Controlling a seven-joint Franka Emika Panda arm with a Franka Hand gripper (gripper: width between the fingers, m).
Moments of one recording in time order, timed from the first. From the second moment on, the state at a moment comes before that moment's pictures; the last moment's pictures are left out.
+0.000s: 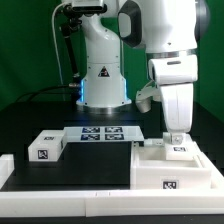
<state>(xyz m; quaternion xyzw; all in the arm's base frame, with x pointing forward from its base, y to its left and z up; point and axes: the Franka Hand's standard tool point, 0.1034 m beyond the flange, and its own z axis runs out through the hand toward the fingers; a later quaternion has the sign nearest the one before) 0.526 0.109 0.056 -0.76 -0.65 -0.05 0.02</state>
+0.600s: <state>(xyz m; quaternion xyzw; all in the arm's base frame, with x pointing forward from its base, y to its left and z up) 0.530 0.109 0.056 -0.76 -0.65 -0.05 0.02</state>
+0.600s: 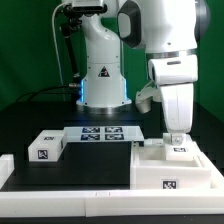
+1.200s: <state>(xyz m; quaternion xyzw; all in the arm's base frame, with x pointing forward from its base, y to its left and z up) 0.579 0.103 0.055 -0.75 -0.66 -0.05 0.03</state>
